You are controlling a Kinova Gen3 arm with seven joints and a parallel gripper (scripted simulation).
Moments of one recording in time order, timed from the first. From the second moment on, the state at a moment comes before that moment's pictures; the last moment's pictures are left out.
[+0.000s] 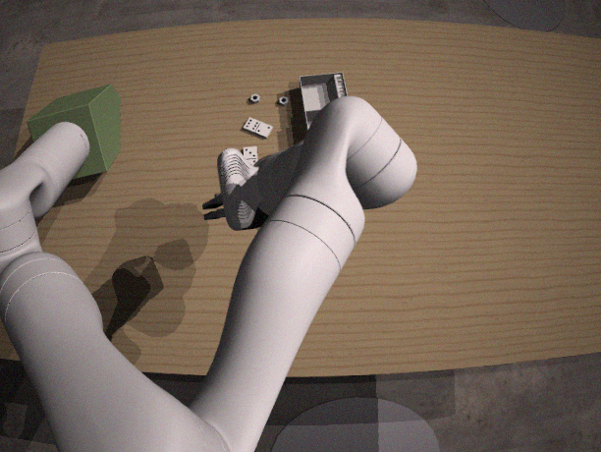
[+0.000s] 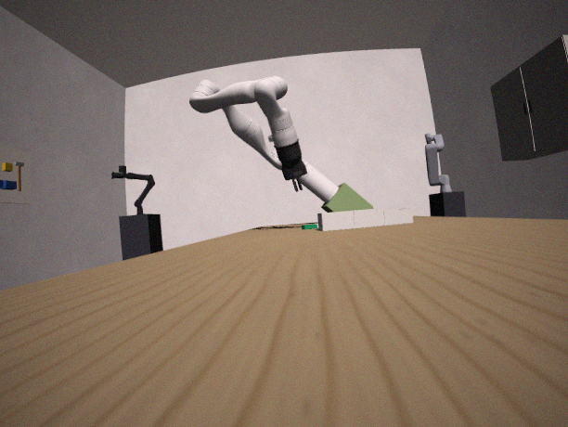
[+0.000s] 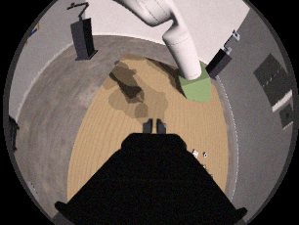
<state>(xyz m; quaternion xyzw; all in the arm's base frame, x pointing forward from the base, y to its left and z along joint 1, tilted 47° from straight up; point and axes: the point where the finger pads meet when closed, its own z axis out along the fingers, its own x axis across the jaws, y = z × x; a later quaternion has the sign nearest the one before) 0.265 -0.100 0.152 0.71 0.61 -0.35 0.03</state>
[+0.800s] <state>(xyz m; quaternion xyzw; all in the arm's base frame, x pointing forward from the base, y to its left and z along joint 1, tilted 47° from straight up) 0.336 -0.015 0.124 0.71 0.59 -0.30 0.24</state>
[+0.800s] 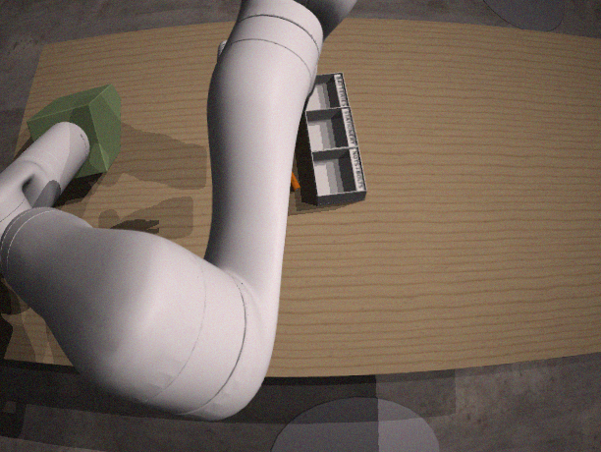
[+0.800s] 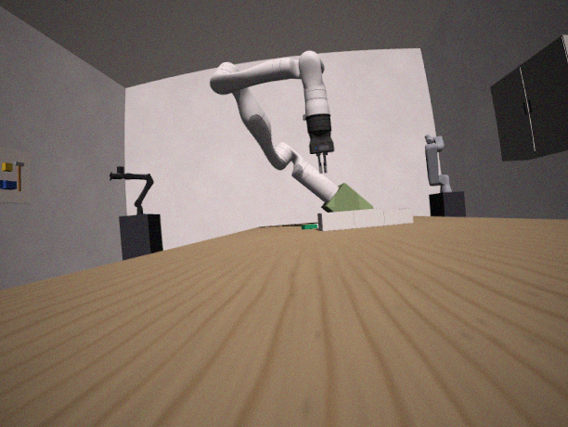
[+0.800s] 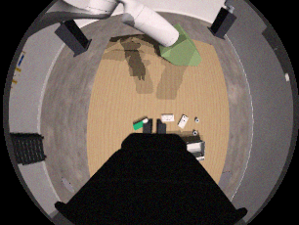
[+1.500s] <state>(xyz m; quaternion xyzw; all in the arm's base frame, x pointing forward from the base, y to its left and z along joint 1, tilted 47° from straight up) 0.355 0.039 0.110 0.69 0.60 -0.26 0.31</state>
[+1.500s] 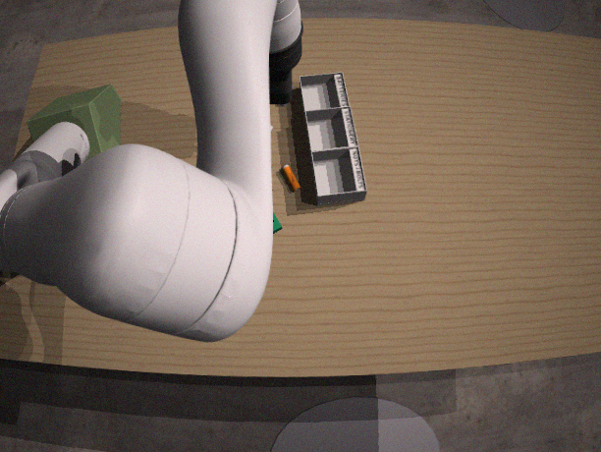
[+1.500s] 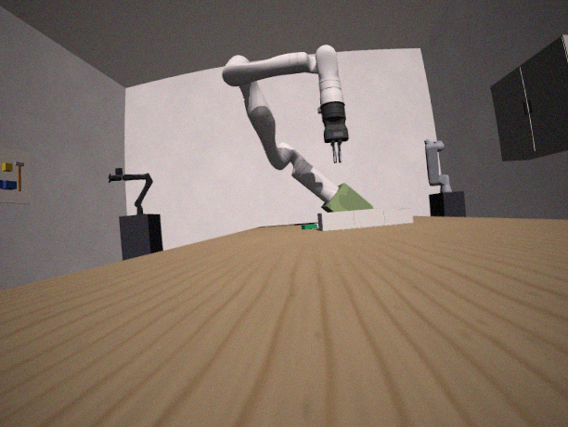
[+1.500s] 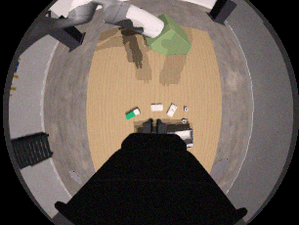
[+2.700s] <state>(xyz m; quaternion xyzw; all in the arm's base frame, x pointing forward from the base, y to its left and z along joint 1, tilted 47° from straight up) 0.474 -0.095 0.066 0.92 0.00 0.00 0.40</state>
